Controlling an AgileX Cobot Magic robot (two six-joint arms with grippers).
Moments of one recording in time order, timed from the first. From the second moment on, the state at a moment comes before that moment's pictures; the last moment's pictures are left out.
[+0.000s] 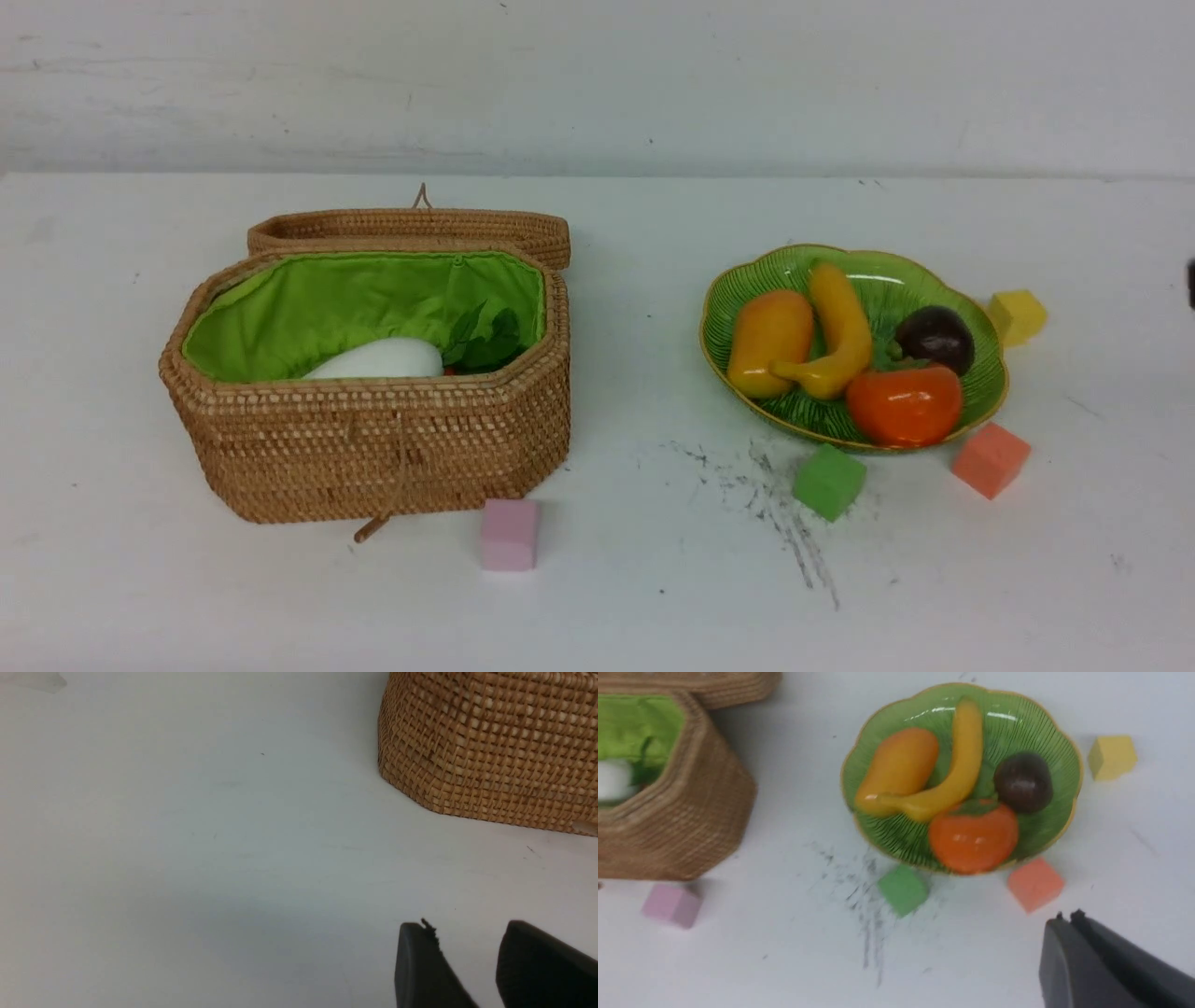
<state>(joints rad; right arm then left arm) 0.13 0.87 -0.94 0.21 0.76 -0.09 0.01 -0.01 0.03 0.15 0.40 -0.32</state>
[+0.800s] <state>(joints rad) 0.13 0.13 -0.48 0.09 0.88 0.06 0.01 -0.01 0.03 0.15 0.40 -0.32</state>
